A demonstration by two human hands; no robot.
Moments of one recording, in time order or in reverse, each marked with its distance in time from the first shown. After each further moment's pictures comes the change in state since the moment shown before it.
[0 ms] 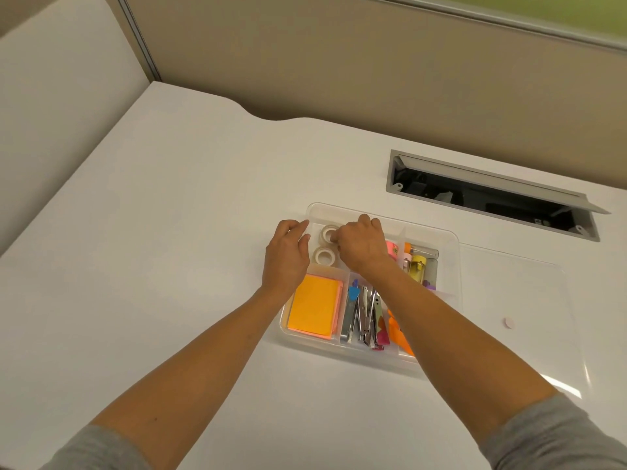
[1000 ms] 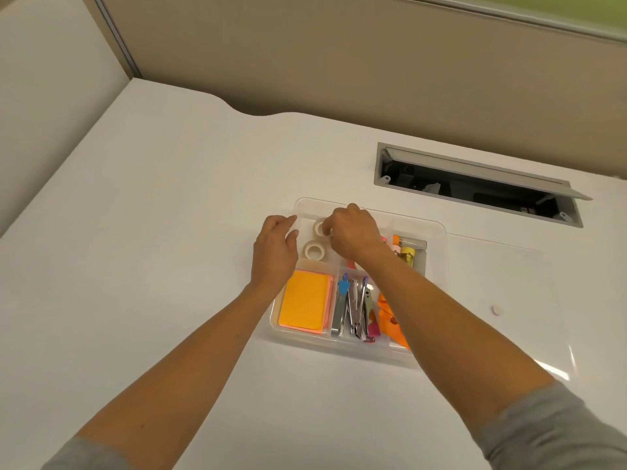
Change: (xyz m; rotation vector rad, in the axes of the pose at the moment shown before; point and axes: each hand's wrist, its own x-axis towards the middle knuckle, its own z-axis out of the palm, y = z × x) left_hand 0.000 0.005 -0.004 0.000 -0.019 -0.014; right_hand 0.000 0.004 -0.017 0.143 0.034 0.002
